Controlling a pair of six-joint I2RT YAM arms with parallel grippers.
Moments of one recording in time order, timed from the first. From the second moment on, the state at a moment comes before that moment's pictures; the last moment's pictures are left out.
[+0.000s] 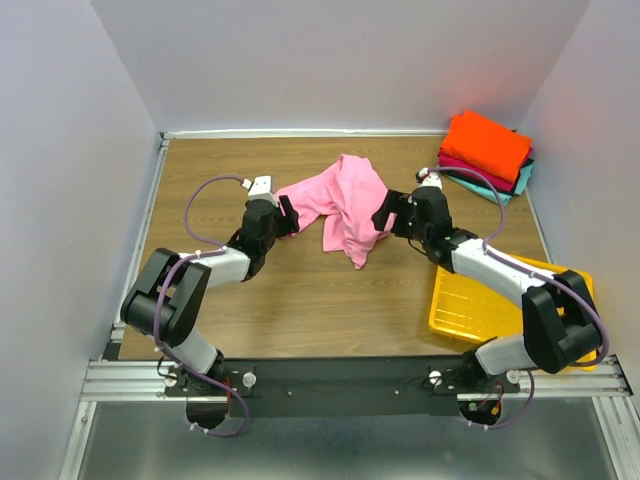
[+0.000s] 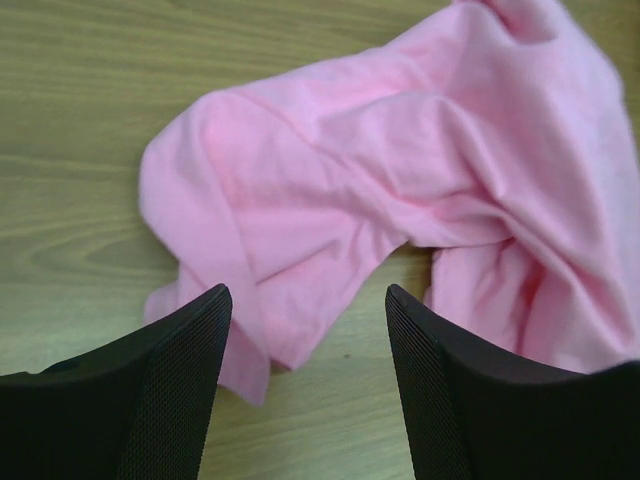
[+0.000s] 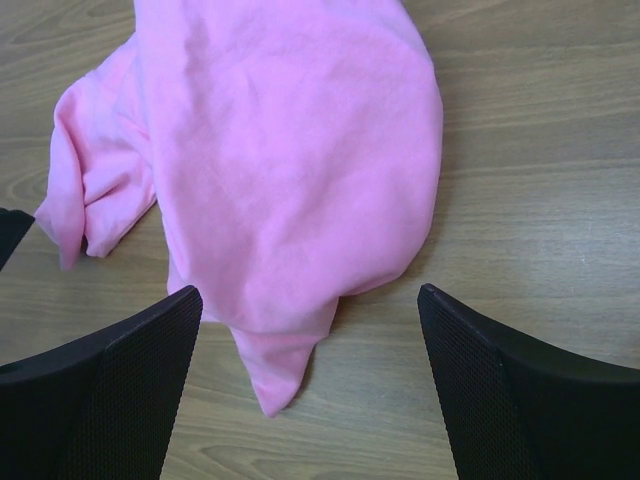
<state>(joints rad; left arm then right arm) -0.42 1.59 0.66 0.59 -0.16 -0.44 0.45 1.42 0.80 0.09 0.11 0.52</state>
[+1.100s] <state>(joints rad) -0.53 1.70 0.81 0.22 -0.39 -0.38 0.45 1.37 0.79 0.10 0.09 0.52</state>
